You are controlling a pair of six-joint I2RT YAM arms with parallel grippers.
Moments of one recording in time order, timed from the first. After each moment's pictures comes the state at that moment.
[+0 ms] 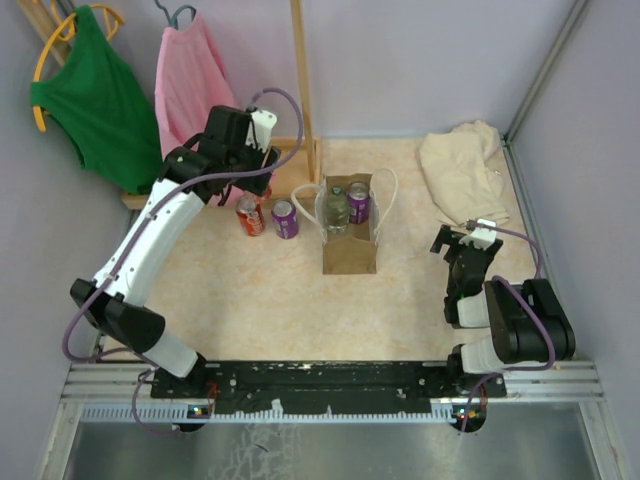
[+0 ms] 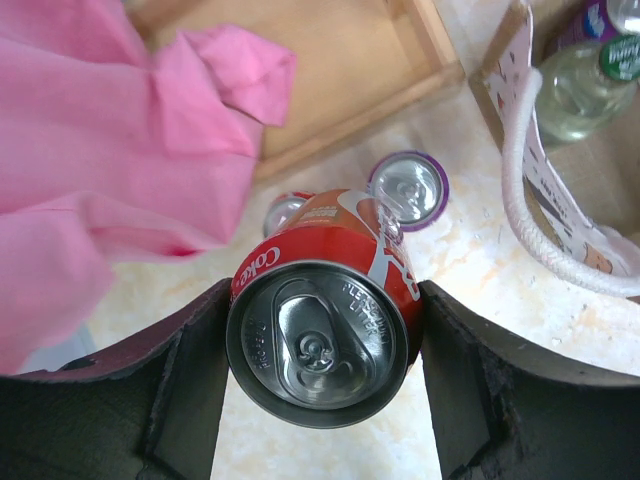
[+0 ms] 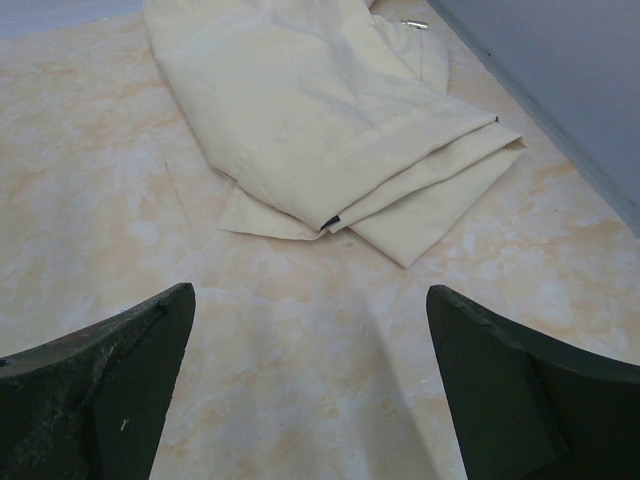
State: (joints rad) left arm -0.49 1.57 1.84 -0.93 -0.22 0.14; right arm 0.04 1.44 0.13 1.20 0.33 0.09
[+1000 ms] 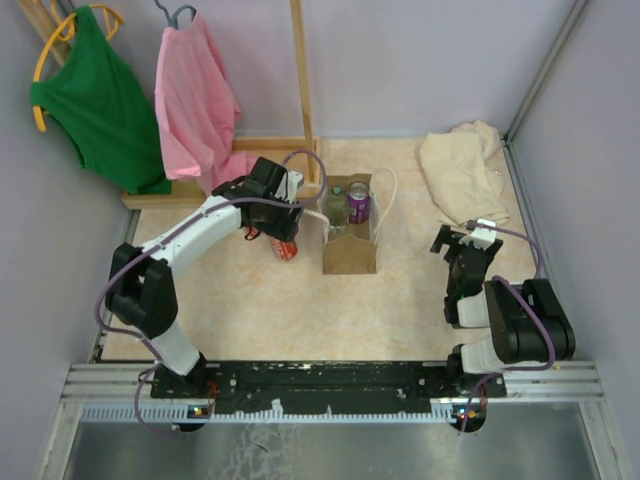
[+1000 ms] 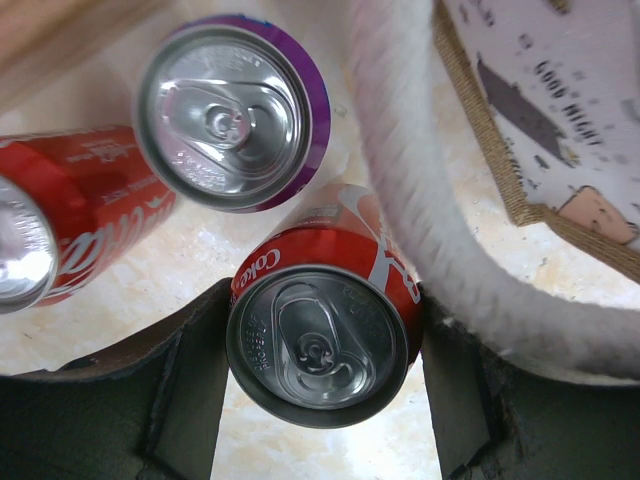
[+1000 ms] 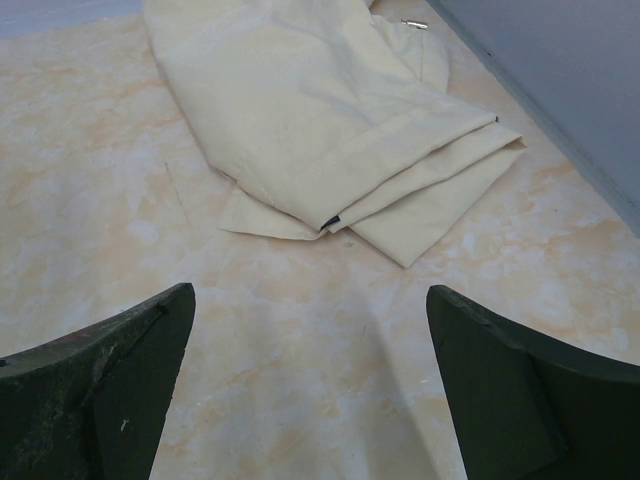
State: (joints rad) left arm -0.53 1.65 1.35 -0.67 0.01 -0.01; right arm 0.04 1.44 0.13 1.20 0.33 0.09
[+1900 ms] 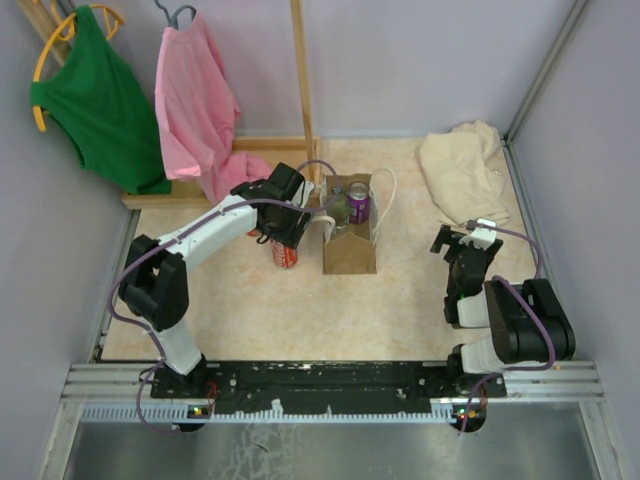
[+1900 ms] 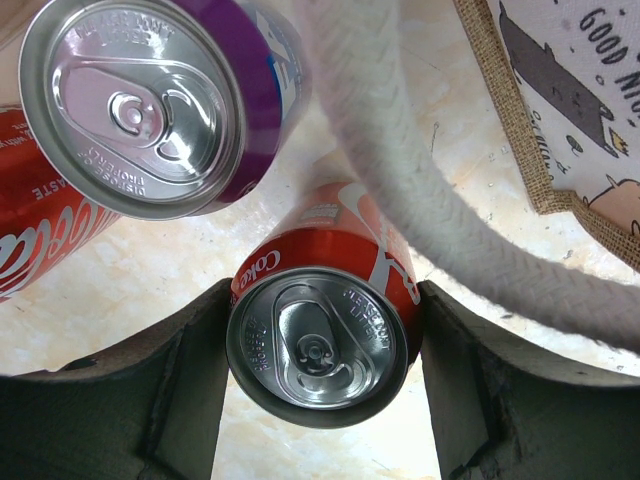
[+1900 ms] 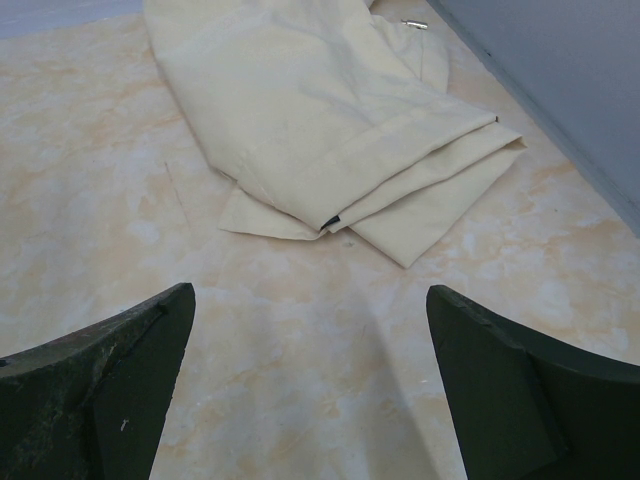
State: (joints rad) left arm -0.61 1.76 1.41 -0.76 -0.12 -0.04; right arm 0.04 1.44 0.13 1.20 0.33 0.09
